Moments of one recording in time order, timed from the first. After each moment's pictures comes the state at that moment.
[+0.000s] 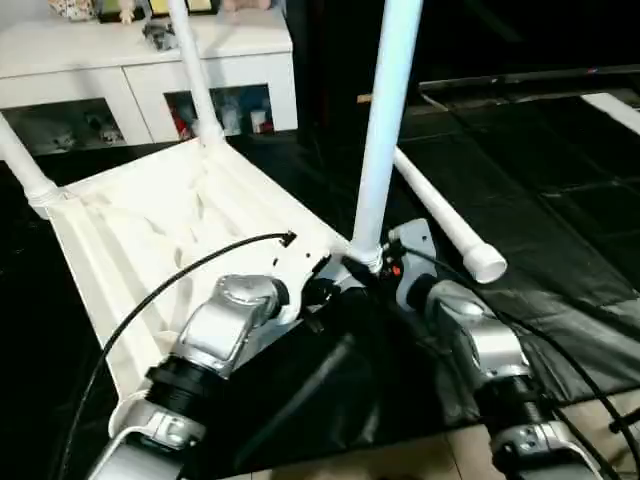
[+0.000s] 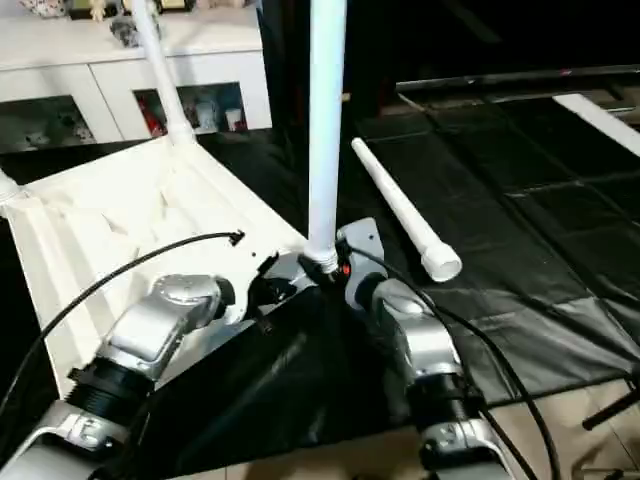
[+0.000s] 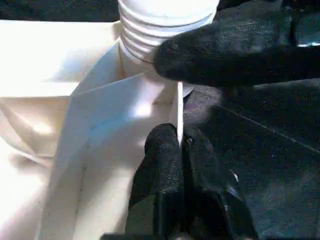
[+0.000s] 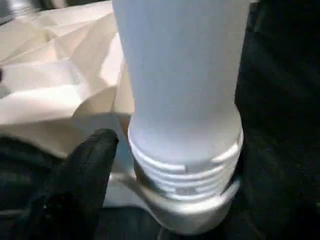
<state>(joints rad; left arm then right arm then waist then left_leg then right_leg) -0.51 0.21 -0.28 0.30 0.00 0.56 -0.74 -0.42 -0.12 0.05 0.45 0.12 0.22 0.60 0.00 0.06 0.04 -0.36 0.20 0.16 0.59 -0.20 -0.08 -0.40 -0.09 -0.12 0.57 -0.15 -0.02</state>
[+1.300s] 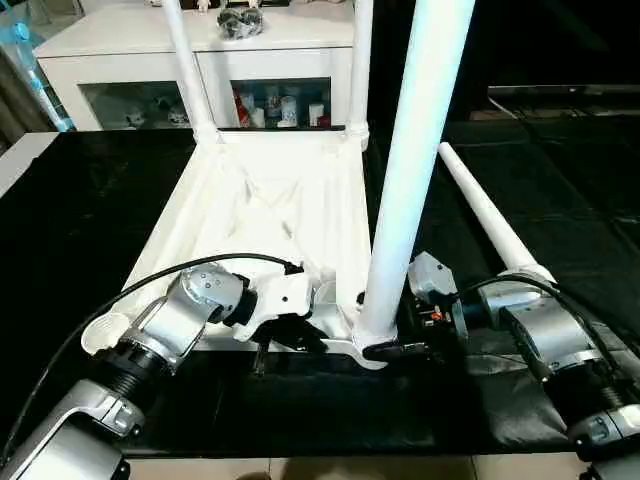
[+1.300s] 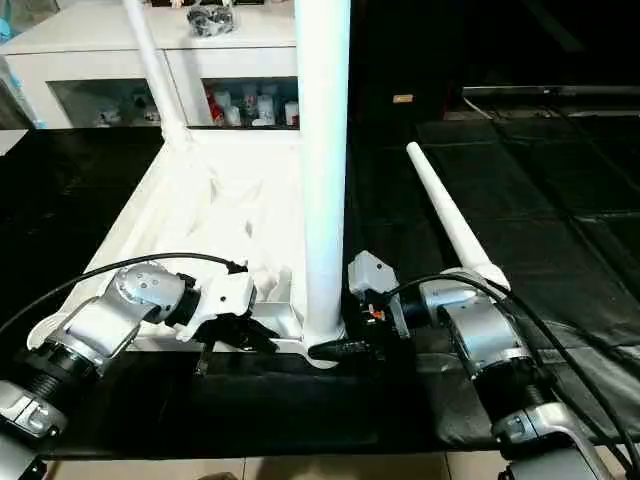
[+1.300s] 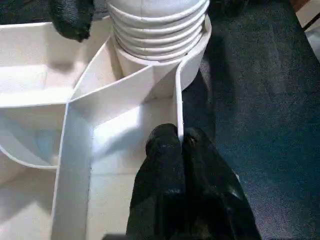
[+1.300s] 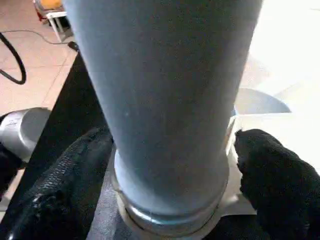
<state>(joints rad) -0.56 0.45 -0.47 0.42 0.02 0.06 -1.32 -0.50 -0.44 0.26 0.47 0.17 0.09 1.41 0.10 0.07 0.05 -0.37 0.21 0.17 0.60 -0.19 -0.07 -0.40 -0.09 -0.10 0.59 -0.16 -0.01</state>
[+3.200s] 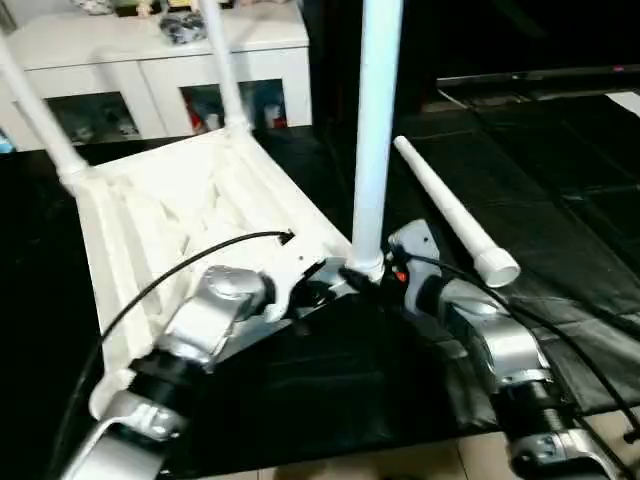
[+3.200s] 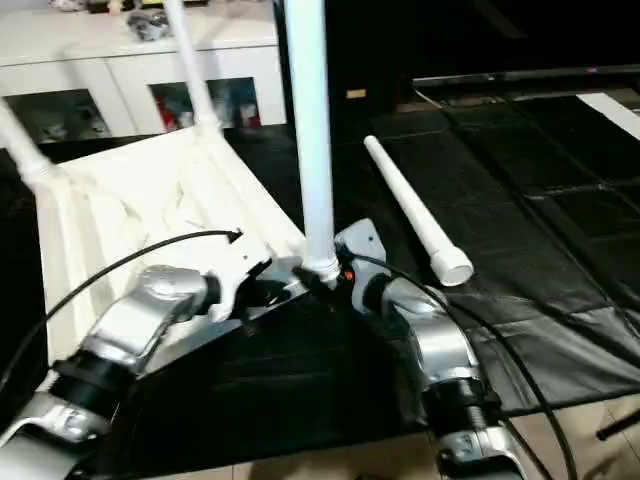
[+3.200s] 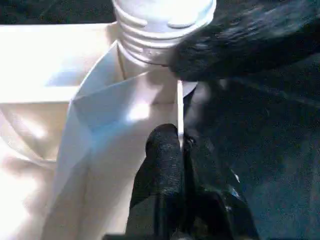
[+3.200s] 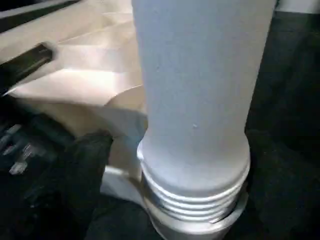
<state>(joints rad) -0.53 0.29 -0.30 0.35 0.03 0.44 -0.93 -0.40 -0.21 0.09 0.36 0.12 0.27 0.77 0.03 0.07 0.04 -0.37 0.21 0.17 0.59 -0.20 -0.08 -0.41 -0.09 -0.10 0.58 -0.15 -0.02</state>
